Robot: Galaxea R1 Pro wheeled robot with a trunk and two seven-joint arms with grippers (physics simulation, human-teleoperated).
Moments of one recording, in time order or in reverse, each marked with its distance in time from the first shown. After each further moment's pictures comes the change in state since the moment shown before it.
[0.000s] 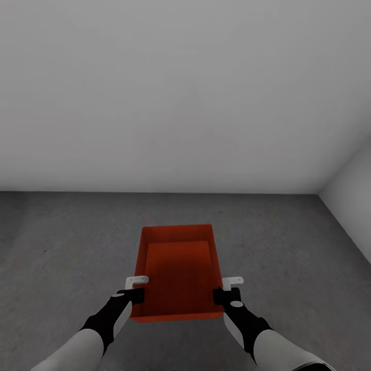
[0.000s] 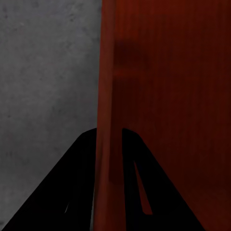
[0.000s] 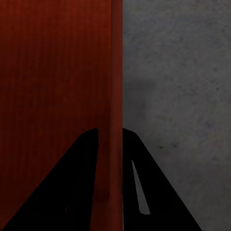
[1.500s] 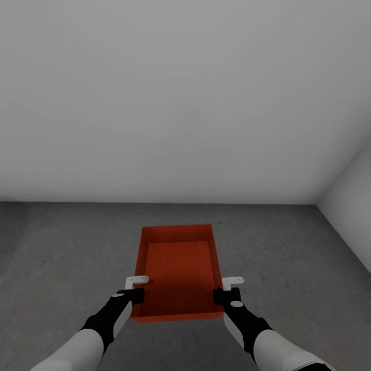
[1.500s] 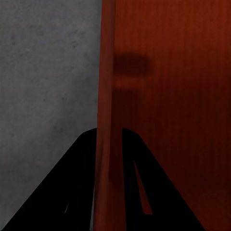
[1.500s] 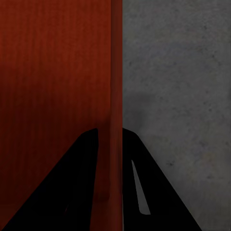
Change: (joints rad) left arm 0.000 0.000 0.000 0.000 0.000 0.000 0.000; right arm 0.000 0.000 0.002 -0.001 -0.002 0.000 -0.002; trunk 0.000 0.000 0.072
